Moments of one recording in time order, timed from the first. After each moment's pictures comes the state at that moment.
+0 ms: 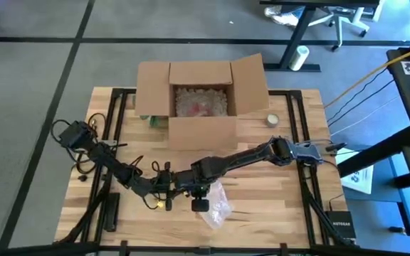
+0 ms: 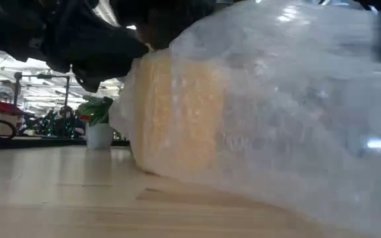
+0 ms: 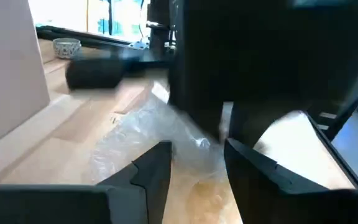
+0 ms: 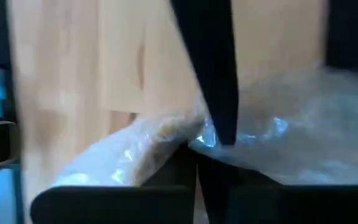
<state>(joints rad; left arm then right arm) -0.59 1.70 0.49 1.01 -0.69 -0.29 0.26 2.36 2.22 -1.15 -0.18 0.27</state>
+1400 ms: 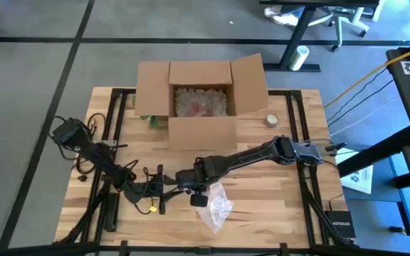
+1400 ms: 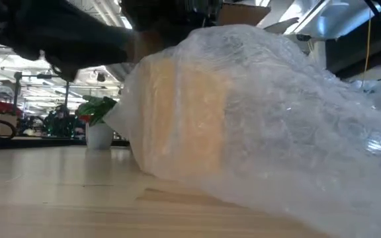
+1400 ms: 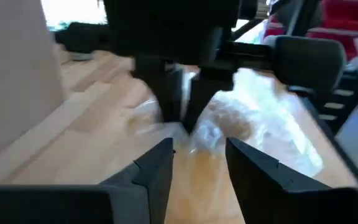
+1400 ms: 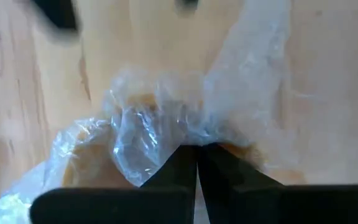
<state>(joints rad) -0.73 1.58 0.48 0.82 -0.89 -0.32 0.28 2.33 2.09 -1.09 -0.03 0.36</state>
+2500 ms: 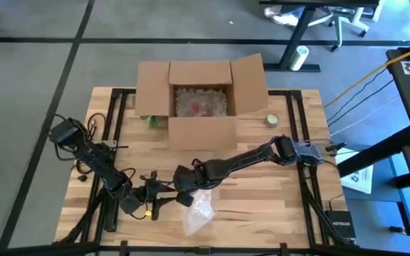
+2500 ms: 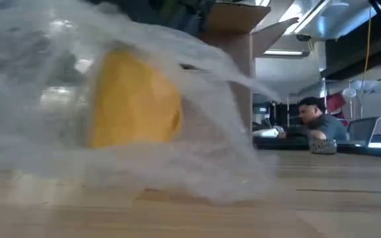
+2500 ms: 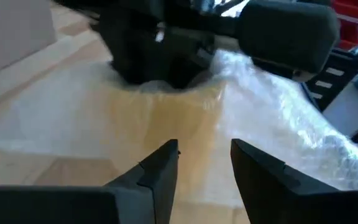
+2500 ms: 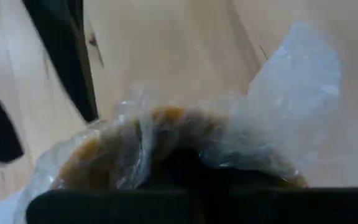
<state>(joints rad) -0.81 1.60 0.48 0.69 -0.87 -0.58 0.27 2.33 1.98 -0.71 0.11 0.62</state>
